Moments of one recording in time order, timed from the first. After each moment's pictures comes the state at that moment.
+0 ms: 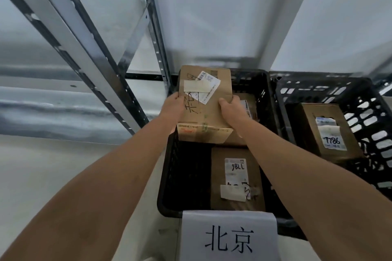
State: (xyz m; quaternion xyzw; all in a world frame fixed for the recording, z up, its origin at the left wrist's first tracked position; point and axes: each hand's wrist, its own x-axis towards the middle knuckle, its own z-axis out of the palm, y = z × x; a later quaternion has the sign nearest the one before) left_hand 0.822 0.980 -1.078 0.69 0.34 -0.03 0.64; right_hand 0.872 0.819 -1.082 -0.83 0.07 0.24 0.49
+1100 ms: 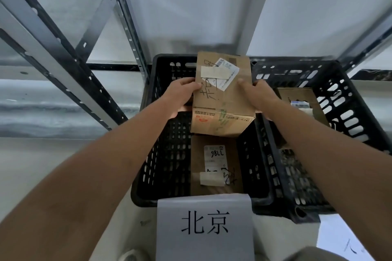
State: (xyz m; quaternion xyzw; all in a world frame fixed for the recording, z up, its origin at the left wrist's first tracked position) left_hand 0.836 0.911 -1.065 0.67 0.23 -0.11 0.70; right_hand 0.891 0.701 -1.060 -0.86 0.11 0.19 0.46
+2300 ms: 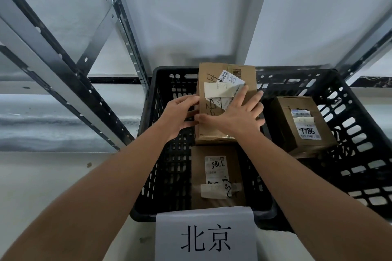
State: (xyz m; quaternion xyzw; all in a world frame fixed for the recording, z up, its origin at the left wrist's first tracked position) left_hand 0.817 0.908 -1.084 0.62 0.19 -0.10 0.76; right_hand 0.839 0.753 -1.061 -0.97 0.06 0.17 0.18
